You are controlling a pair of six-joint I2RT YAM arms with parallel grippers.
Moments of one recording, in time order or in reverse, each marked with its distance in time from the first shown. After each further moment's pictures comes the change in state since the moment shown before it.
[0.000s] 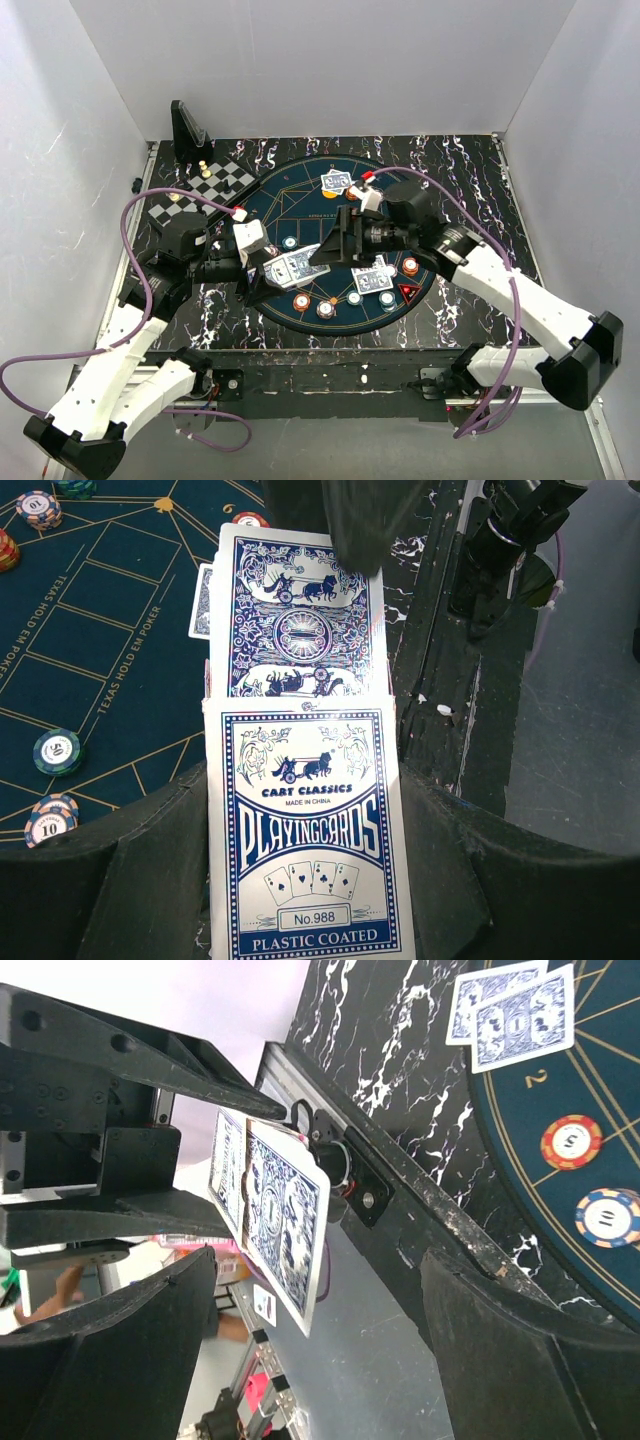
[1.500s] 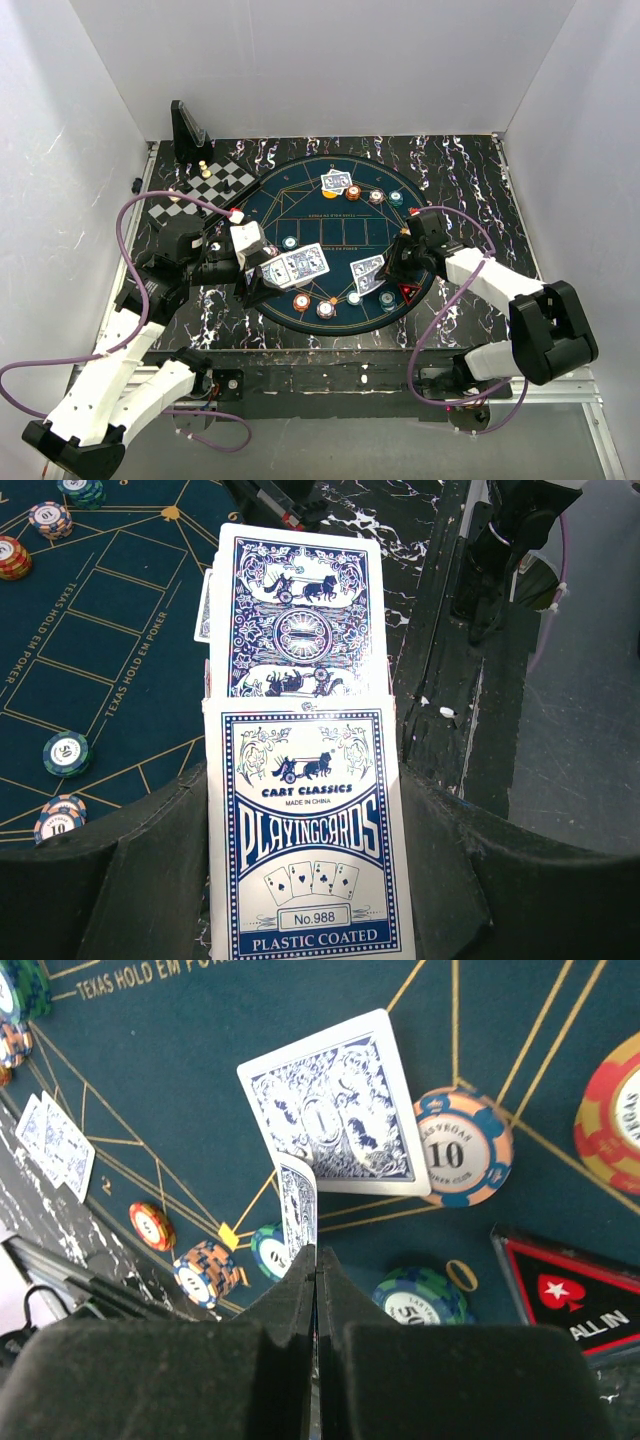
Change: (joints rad) left arm 0.000 -0.024 0.000 -0.001 -0.006 0.000; right arm -0.339 0.171 -0.401 0.053 0.245 -0.124
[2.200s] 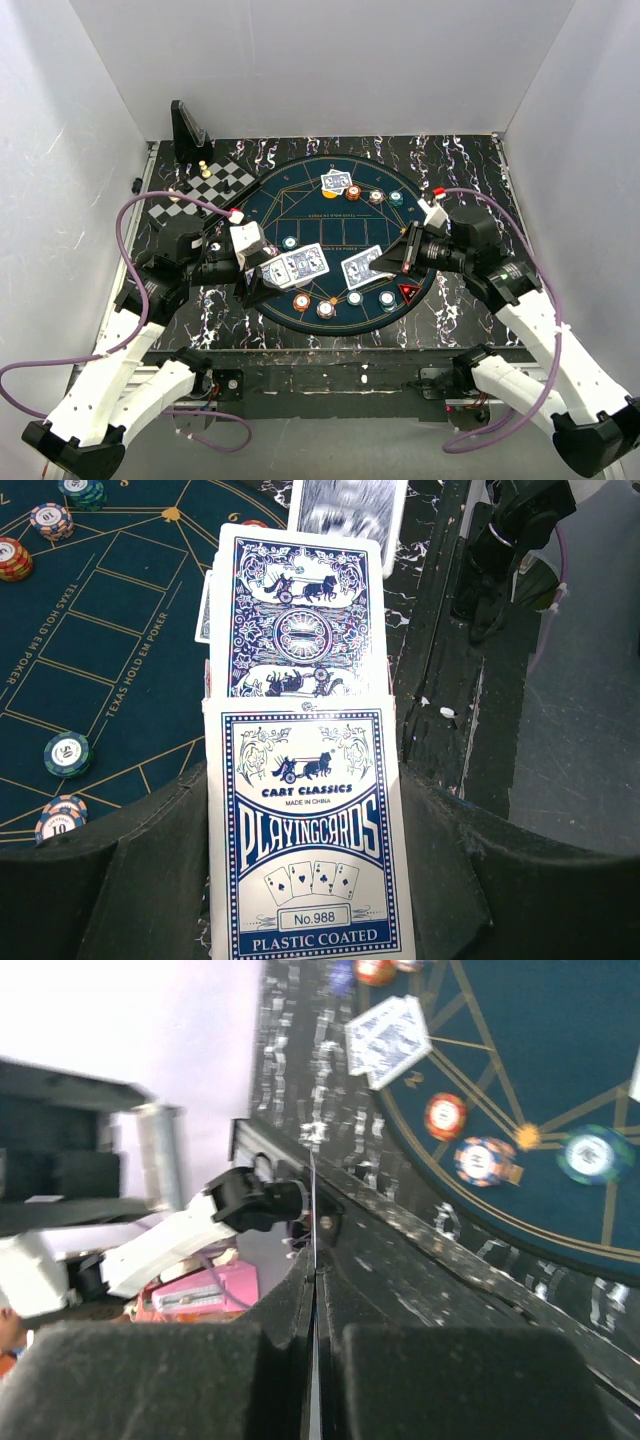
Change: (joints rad) left arm 0.000 -0.002 0.000 0.000 0.000 0.001; right arm 0.092 -0.508 0.220 -0.180 -0.258 0.146
